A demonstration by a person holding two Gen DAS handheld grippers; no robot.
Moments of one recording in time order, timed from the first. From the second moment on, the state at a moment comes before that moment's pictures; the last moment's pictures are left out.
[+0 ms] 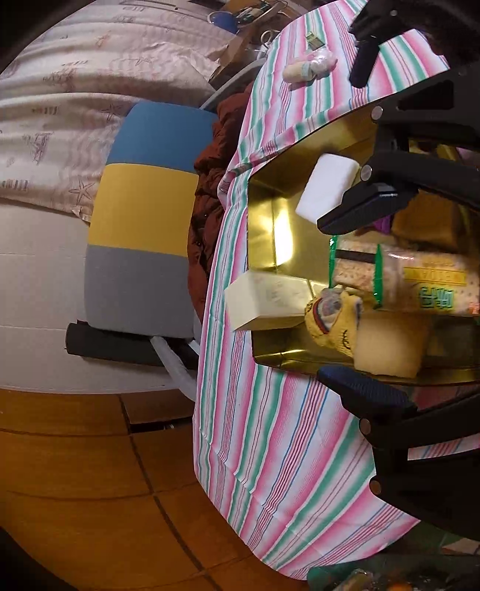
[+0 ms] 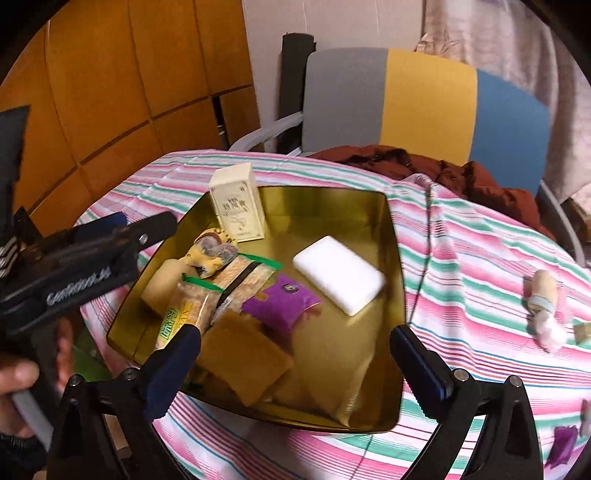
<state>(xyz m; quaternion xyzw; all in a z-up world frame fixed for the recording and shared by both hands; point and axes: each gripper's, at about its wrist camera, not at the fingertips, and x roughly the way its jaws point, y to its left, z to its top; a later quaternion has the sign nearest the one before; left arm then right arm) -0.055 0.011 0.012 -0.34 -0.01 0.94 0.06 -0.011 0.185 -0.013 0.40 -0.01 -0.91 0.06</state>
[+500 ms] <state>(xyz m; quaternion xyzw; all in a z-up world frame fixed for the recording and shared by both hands) -0.025 0.030 0.015 -0.34 0.02 0.94 0.07 0.002 0.213 -0.007 0.38 -0.02 -0.92 -0.01</state>
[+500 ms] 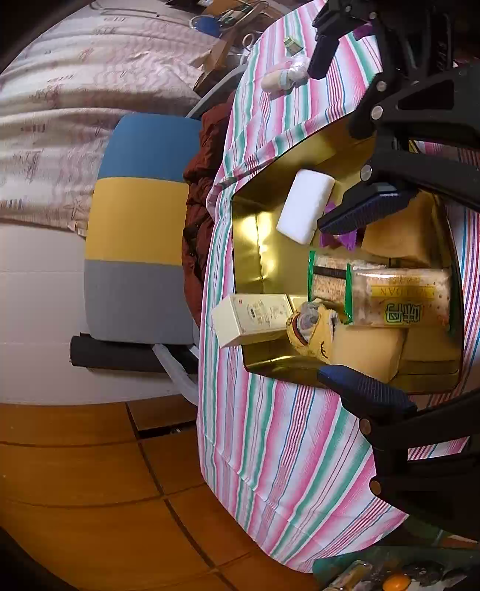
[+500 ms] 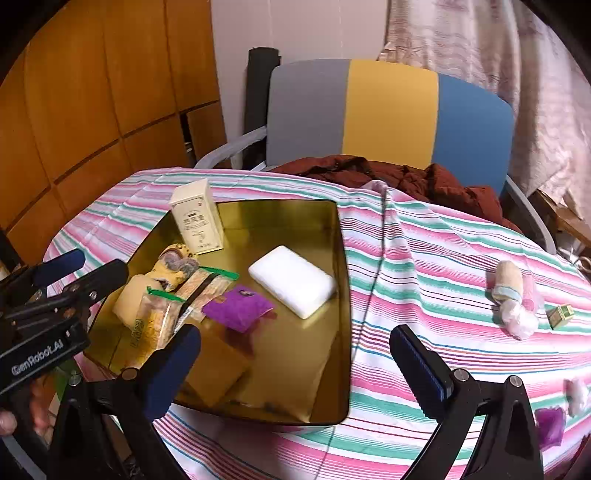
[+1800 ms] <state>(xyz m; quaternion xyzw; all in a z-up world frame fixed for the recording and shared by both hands) -0.006 0.172 0.013 -0.36 0.08 0.89 0.29 0.132 0.481 0.025 0.35 -0.22 -0.87 -0.27</state>
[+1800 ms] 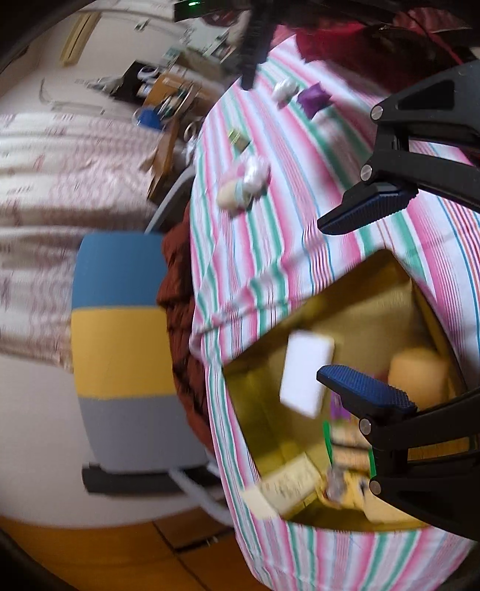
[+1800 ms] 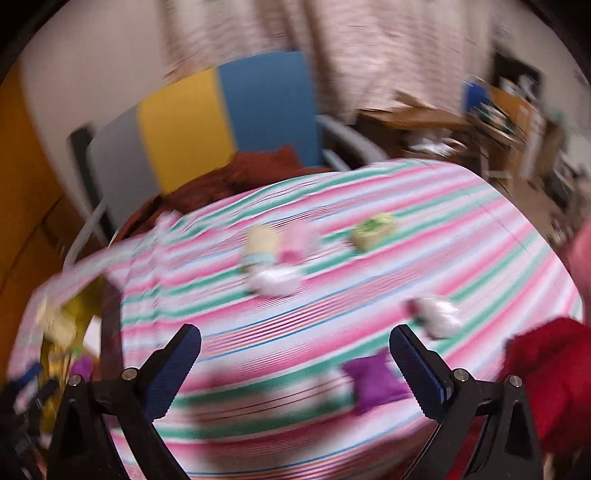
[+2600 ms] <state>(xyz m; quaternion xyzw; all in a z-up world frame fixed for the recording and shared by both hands) 0.025 0.397 -0.053 -0.49 0.12 0.70 0.51 0.196 0.583 -0.022 0.27 -0.41 -0.82 -0.28</state>
